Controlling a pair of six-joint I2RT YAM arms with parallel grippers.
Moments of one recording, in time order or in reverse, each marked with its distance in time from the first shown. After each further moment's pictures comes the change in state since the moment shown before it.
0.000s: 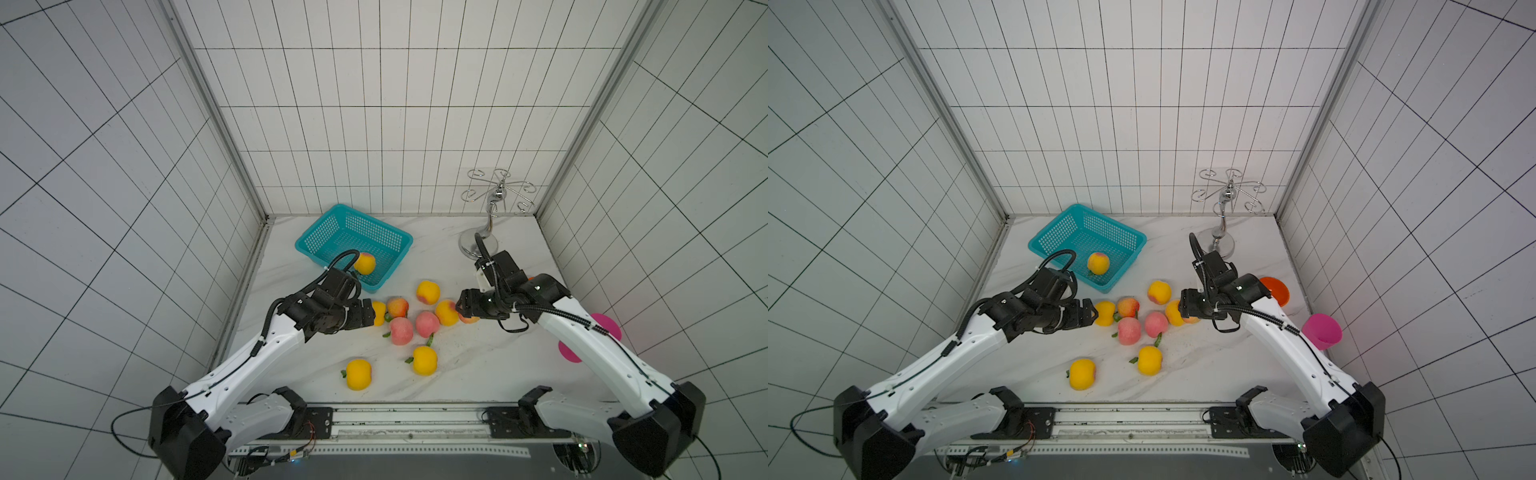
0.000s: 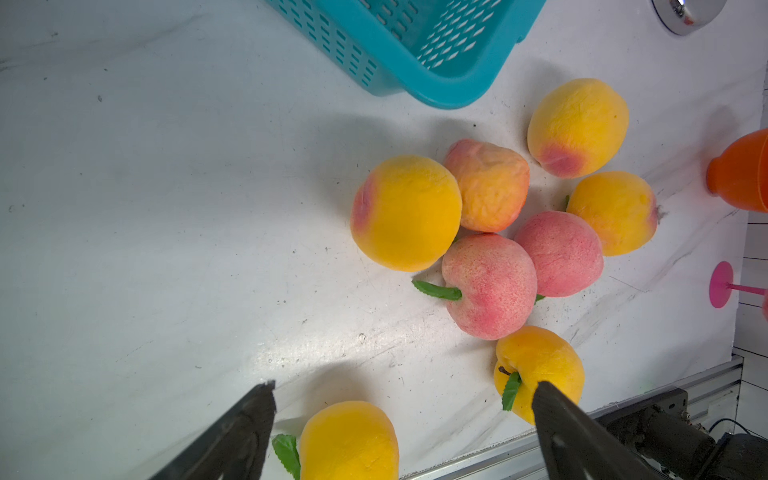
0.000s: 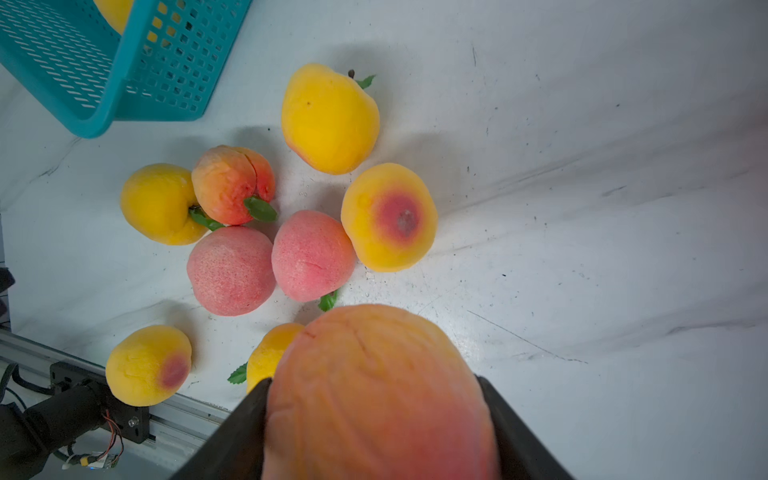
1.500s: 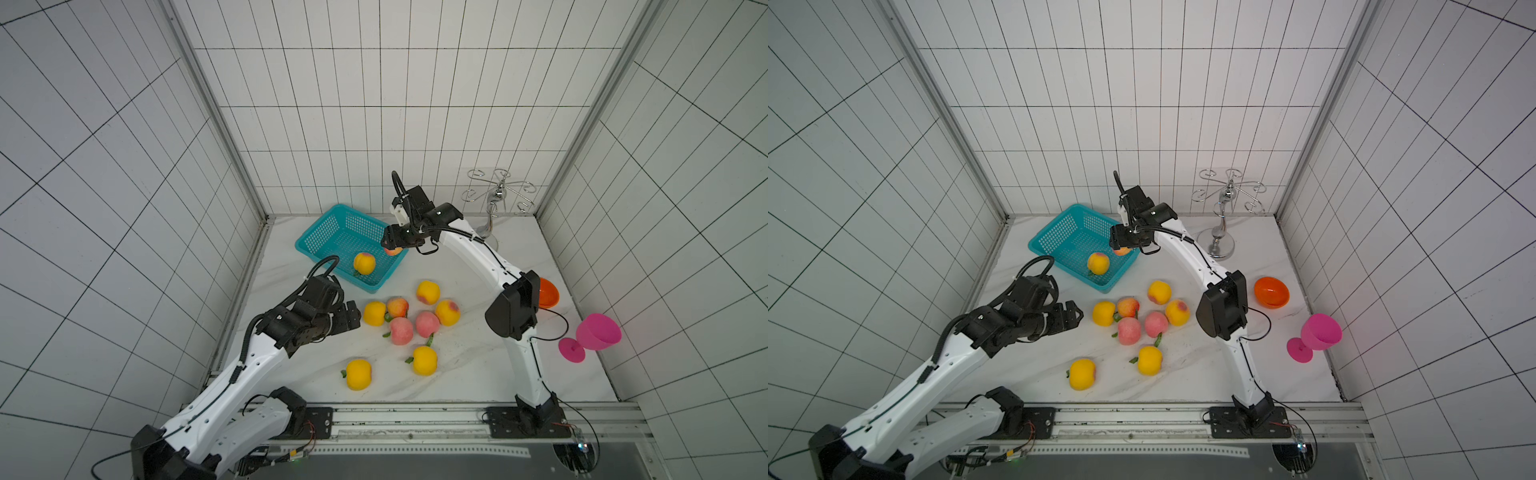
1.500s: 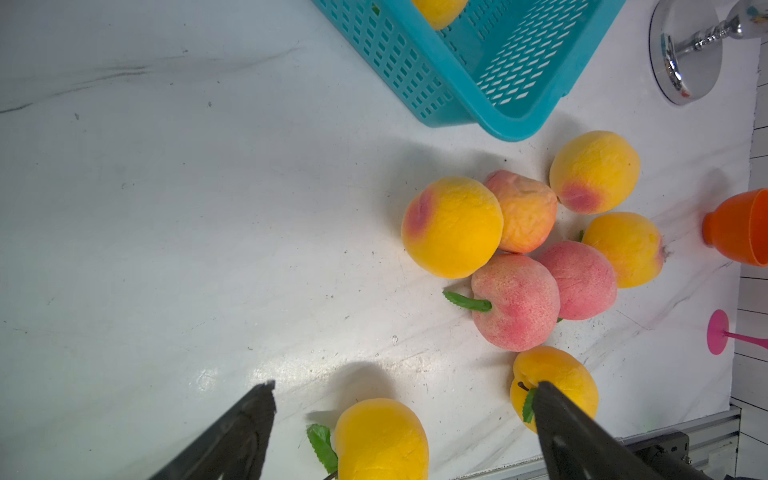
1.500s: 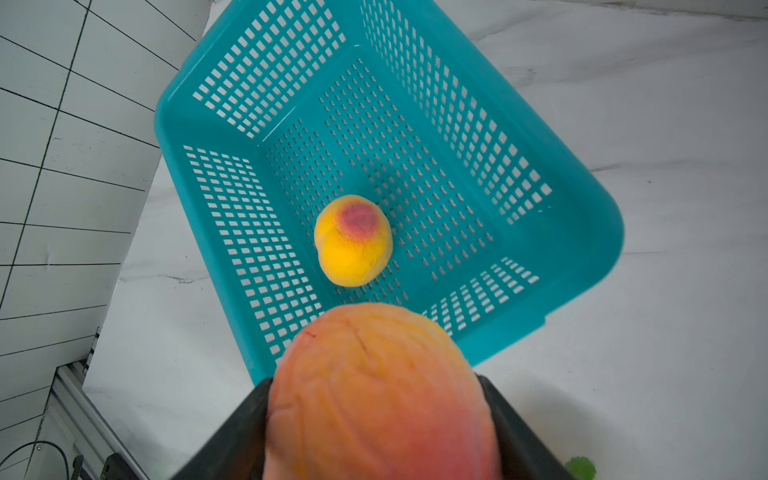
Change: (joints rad) left arm 0.079 -0.139 -0.054 -0.037 -0.056 -0.027; right arm 0.100 1.055 1.153 0.080 -0.130 -0.177
